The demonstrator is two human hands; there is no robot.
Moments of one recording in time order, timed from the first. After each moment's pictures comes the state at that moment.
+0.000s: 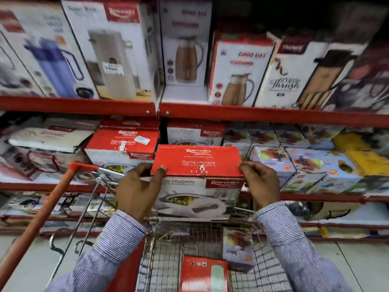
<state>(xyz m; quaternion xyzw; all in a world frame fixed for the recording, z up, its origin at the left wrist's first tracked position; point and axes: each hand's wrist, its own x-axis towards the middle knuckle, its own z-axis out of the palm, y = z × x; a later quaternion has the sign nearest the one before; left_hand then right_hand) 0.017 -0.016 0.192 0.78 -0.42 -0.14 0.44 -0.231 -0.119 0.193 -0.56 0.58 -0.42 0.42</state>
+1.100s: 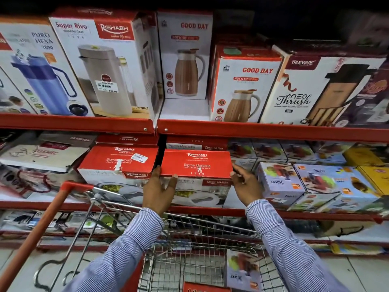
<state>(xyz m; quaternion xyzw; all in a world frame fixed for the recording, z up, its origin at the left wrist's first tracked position) 0.017 -0.111 0.150 0.78 -0.39 -0.27 0.40 -0.202 -0.214 0.133 -0.67 0.59 -0.28 0.36</state>
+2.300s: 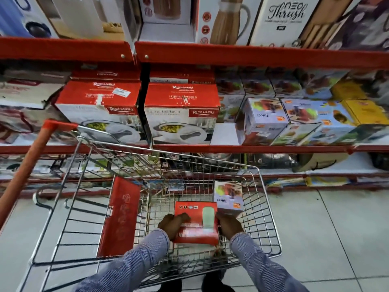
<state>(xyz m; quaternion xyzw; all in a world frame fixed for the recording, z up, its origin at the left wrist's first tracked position) -0.077 0.061 -0.038 0.73 -0.12 -0.64 0.21 -0.279 0.009 -0.042 -0.46 0.70 0.03 0.55</state>
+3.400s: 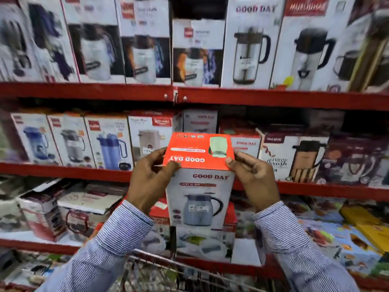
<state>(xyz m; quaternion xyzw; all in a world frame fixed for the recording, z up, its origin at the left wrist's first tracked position) 0.020 -0.014 0.371 0.57 -0.48 -0.18 0.64 -0.185 -0.105 0.370 -0.63 0.31 -0.55 0.45</state>
